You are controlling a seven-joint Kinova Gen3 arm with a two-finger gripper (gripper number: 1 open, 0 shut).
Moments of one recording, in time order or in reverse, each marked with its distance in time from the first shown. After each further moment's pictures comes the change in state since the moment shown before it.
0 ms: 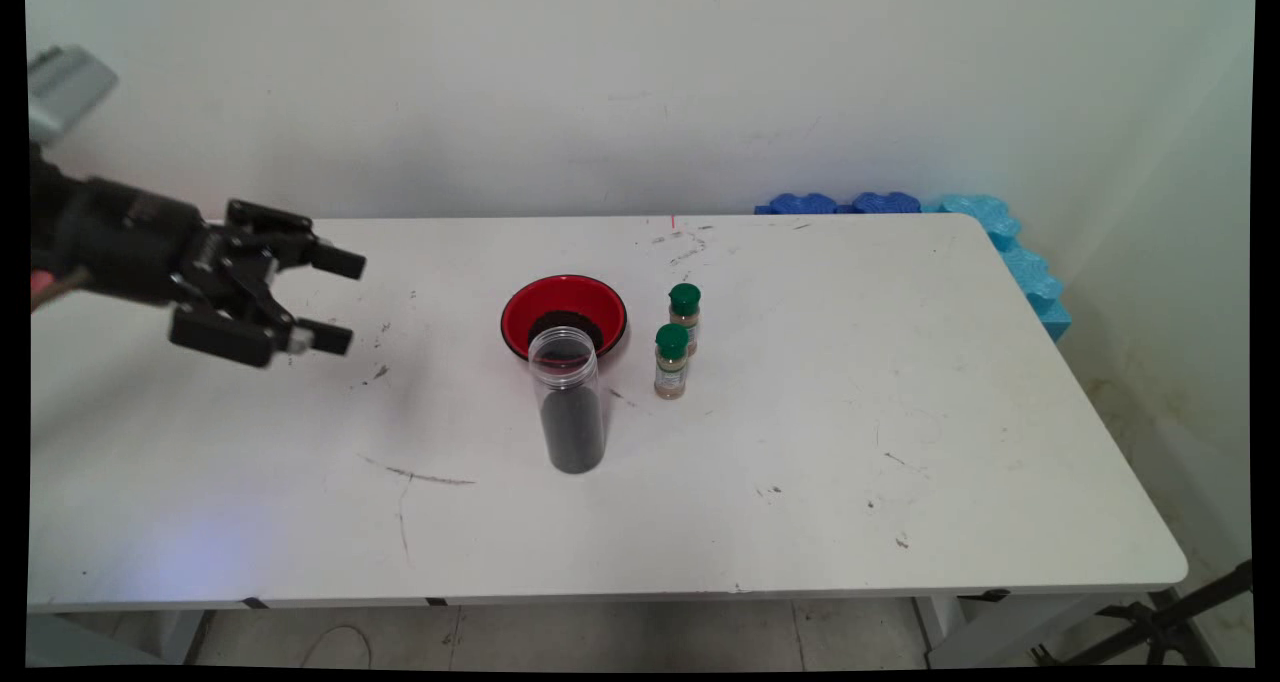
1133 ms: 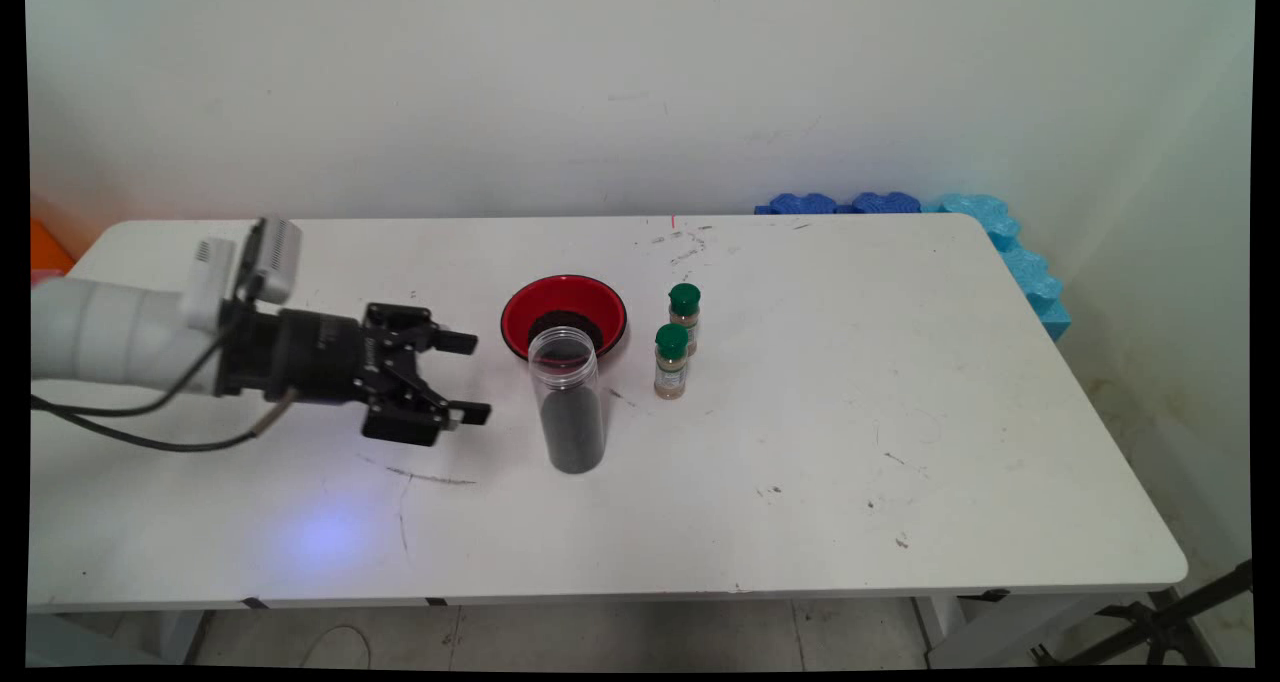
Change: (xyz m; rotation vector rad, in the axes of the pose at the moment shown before) arm -0.070 0.013 0.127 0.083 0.054 -0.035
